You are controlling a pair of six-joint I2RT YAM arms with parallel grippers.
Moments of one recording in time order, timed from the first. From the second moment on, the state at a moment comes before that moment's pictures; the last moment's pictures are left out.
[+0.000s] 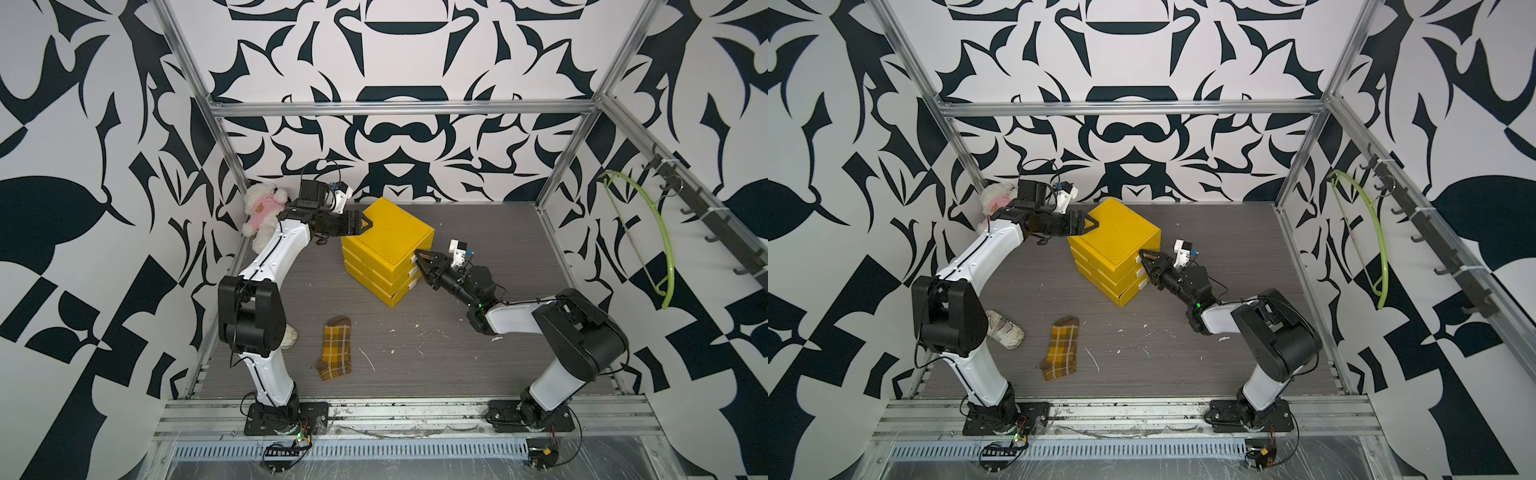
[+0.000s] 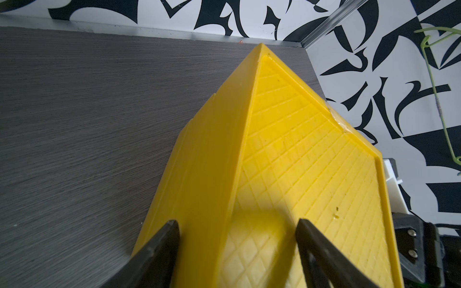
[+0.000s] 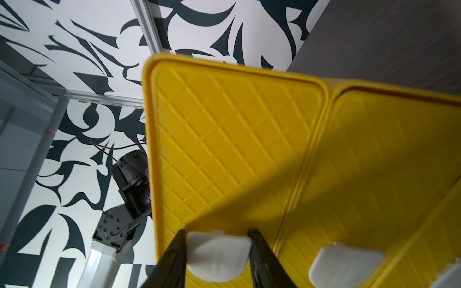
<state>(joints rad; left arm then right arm) -0.21 1.81 1.60 -0.60 0.63 -0.16 0.54 1.66 0.57 1.15 -0.30 1.46</state>
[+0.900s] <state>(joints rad) -0.22 1.81 1.60 -0.60 0.63 -0.16 0.54 1.36 0.43 0.90 -0.26 1.41</state>
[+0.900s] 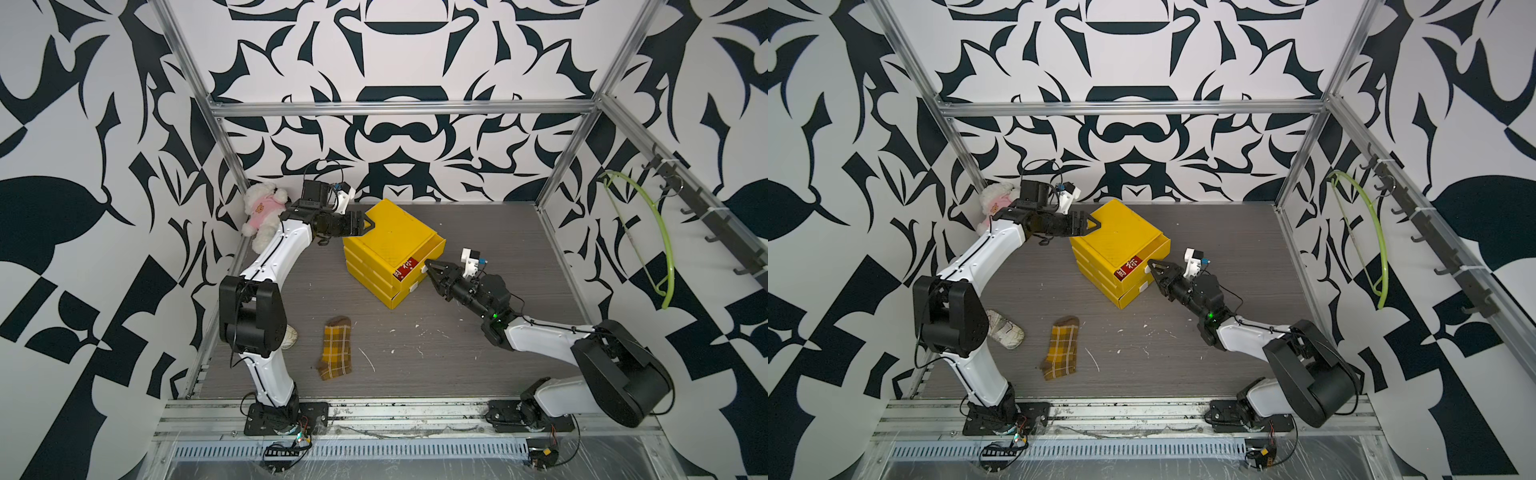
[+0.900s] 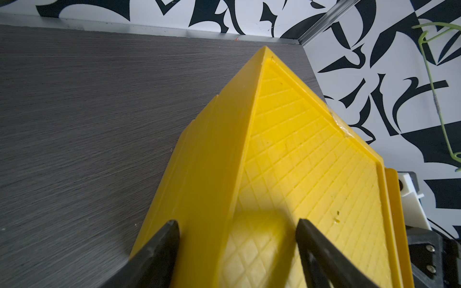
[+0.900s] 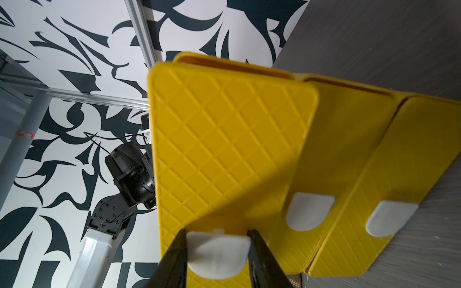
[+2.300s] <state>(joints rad) -0.23 1.81 1.60 -0.60 0.62 -0.16 0.54 0.91 0.74 -0.15 -0.08 0.88</state>
